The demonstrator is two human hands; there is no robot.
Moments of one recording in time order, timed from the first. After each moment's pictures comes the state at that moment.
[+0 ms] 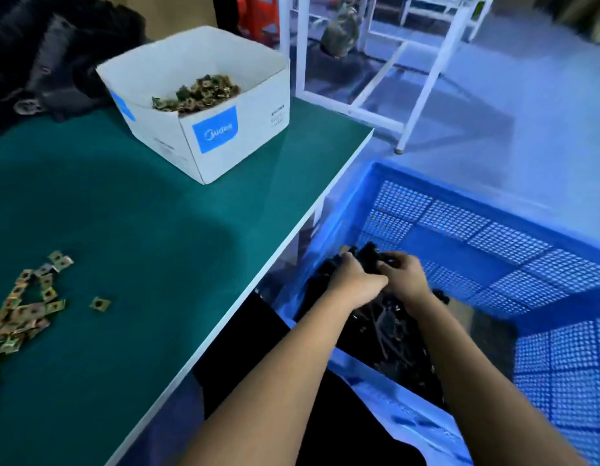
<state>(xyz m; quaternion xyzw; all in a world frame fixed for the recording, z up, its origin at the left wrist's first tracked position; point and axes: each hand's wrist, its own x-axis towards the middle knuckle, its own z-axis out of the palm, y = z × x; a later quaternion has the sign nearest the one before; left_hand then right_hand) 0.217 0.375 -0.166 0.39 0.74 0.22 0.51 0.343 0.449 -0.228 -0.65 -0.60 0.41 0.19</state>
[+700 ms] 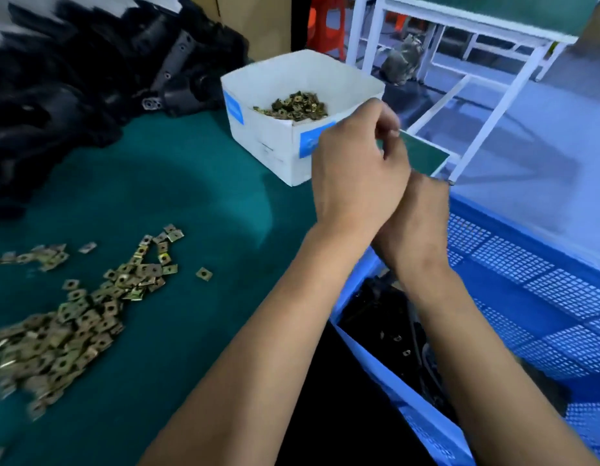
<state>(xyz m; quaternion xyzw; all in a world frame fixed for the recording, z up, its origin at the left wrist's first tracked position) 0.100 0.329 0.019 0.46 0.66 0.59 0.02 0.181 0.361 -0.013 -0.43 -0.83 0.10 0.35</state>
